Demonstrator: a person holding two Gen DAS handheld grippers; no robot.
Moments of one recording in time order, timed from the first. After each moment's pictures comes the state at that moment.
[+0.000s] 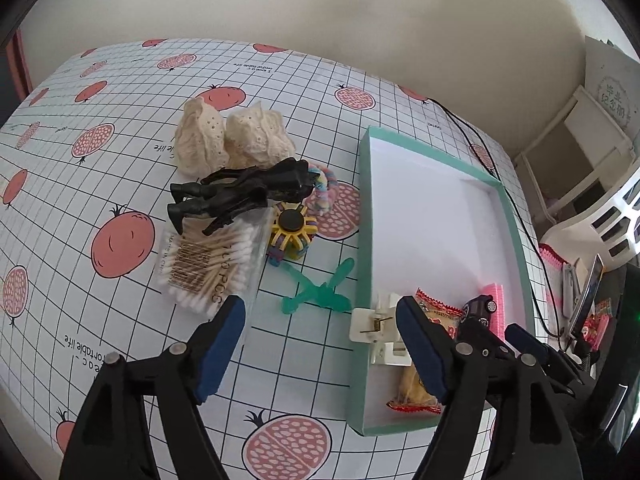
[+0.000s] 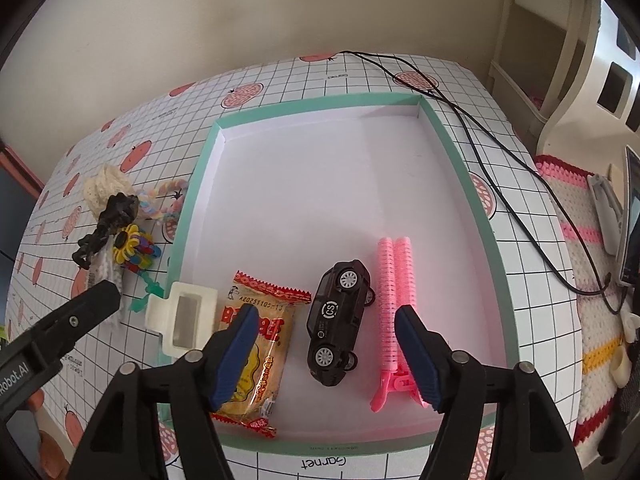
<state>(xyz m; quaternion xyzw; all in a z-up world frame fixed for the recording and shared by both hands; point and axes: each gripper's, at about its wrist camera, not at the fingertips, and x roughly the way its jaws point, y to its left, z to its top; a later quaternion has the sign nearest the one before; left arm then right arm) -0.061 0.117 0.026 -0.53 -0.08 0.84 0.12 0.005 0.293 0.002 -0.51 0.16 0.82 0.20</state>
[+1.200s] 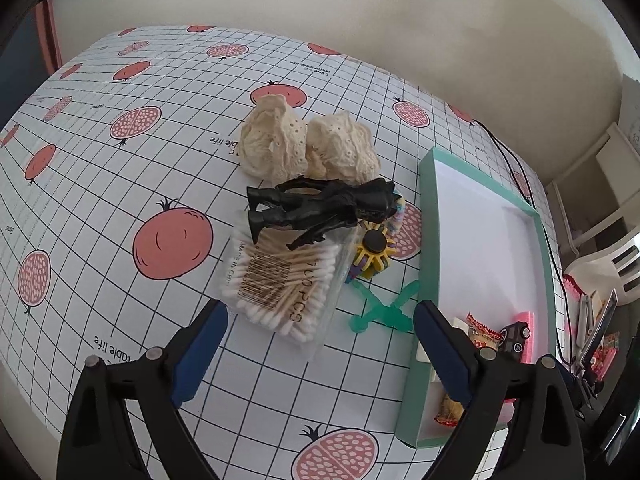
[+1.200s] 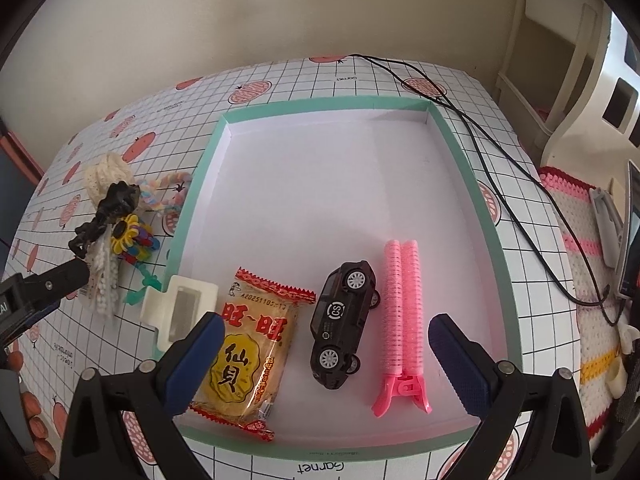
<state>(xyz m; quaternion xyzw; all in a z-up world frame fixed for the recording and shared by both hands) -0.075 0.070 0.019 -0.53 -0.11 0.84 0.07 0.003 0.288 -0.002 -0.50 0.13 0.83 0.19</state>
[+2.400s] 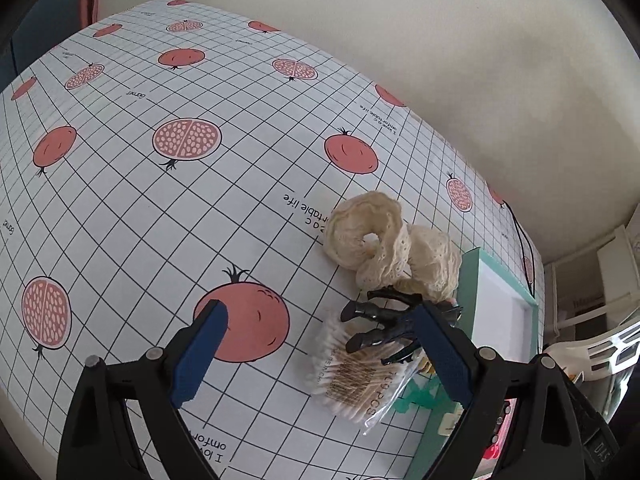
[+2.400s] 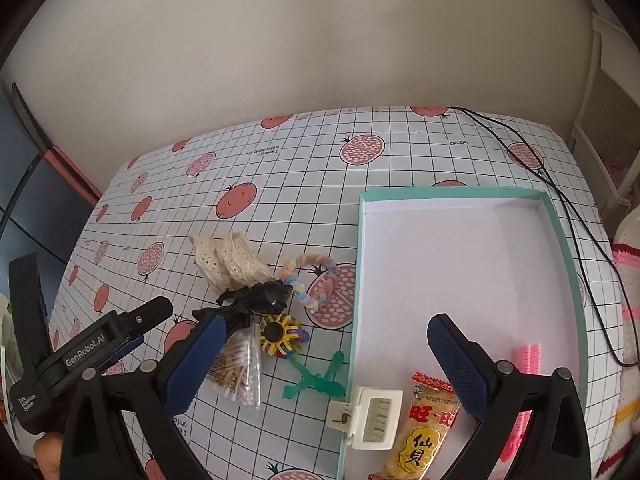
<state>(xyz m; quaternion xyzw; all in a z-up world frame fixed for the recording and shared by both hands) -0.135 -0.016 0.021 -0.52 -0.22 0.82 0.05 -0.096 0.227 0.057 -0.47 0.18 0.86 0.12</state>
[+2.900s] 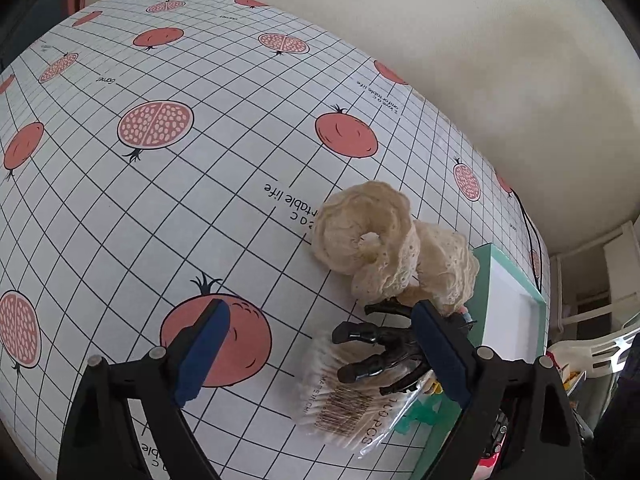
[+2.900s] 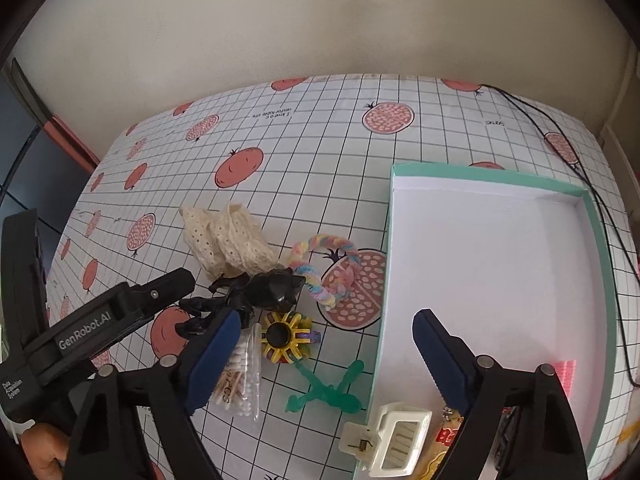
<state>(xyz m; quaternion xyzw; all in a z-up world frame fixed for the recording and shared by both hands) -0.160 -0.005 -0.004 -0.55 -0.21 0.81 0.06 -0.127 0.215 0.017 -0.52 0.16 0.84 0.09</state>
